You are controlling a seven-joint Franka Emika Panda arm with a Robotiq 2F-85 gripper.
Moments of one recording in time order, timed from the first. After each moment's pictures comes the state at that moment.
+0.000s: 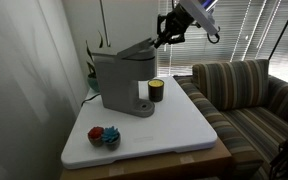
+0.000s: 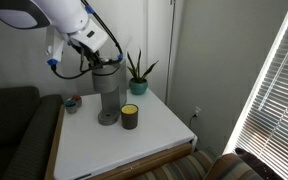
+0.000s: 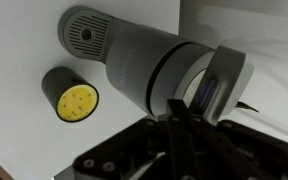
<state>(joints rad) 0.19 0.20 -0.02 -2.16 1.19 2.91 -0.17</state>
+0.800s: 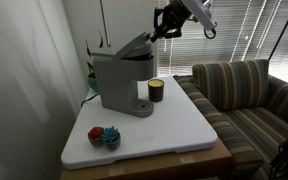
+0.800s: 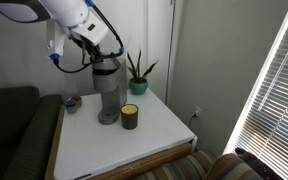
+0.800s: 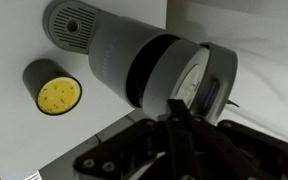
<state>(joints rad) 0.19 0.19 -0.01 -2.13 1.21 2.91 -0.20</state>
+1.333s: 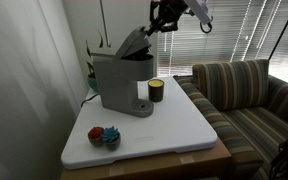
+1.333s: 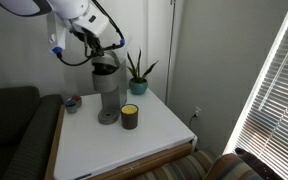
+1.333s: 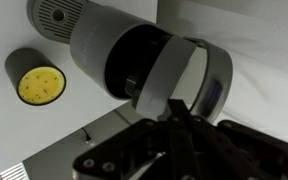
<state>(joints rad) 0.19 0.19 -0.01 -2.09 1.17 2.91 -0.20</state>
